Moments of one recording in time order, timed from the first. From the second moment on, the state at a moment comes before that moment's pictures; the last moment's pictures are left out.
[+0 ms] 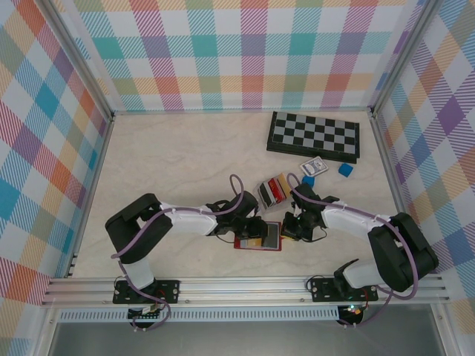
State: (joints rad) left arm -0.97 1.77 0.86 -0.01 0.33 -0.96; right arm 0.54 1.38 0.58 -0.52 -0.36 0.81
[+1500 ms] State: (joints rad) left arm -0.67 1.62 0.94 -0.19 0.19 -1.10; right arm 0.67 1.73 1.30 -0.84 0.10 0.37
